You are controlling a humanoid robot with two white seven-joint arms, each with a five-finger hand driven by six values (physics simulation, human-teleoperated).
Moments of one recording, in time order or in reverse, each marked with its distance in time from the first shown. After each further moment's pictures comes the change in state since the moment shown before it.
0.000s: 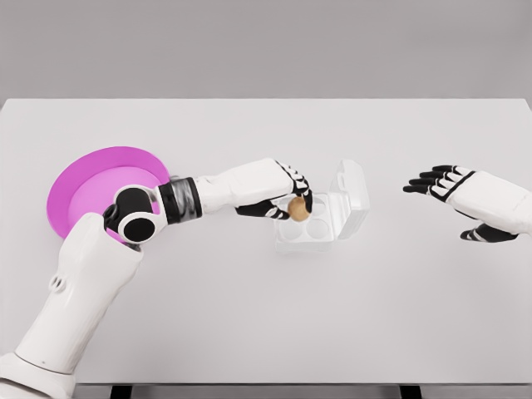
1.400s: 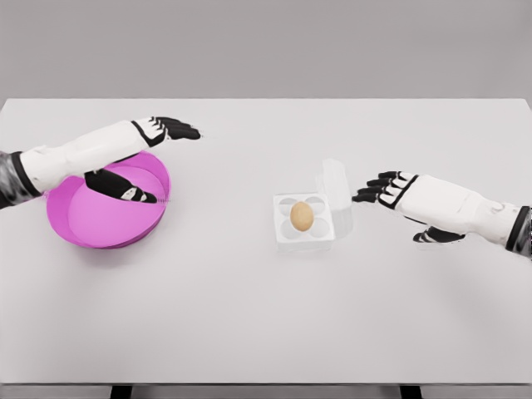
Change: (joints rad) left arm 0.052 0.546 0.102 -0.144 0.578 0.000 0.000; right arm -0.144 0.035 0.226 -0.017 -0.004 0.001 0.000
